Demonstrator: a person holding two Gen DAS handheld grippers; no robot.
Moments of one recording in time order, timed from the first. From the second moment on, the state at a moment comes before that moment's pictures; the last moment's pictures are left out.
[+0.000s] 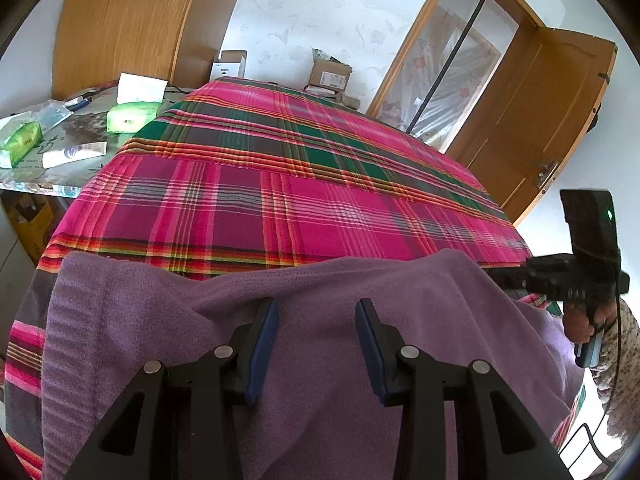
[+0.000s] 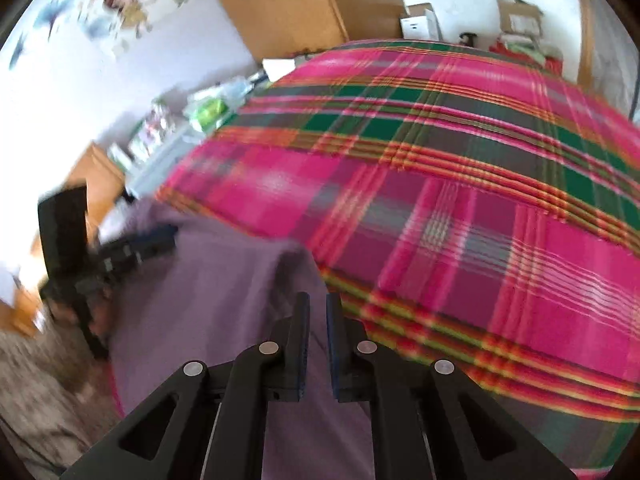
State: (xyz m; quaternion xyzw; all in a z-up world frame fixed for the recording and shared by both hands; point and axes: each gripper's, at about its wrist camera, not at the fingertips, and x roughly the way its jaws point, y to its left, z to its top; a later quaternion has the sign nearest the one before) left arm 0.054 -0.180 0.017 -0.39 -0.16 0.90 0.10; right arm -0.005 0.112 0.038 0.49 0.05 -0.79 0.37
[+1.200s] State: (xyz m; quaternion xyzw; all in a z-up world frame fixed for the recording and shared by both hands) left arm 0.053 -0.168 0.020 -0.40 -0.11 0.91 0.07; right arm 0.001 0.106 0.022 0.44 0.13 -0.83 0.31
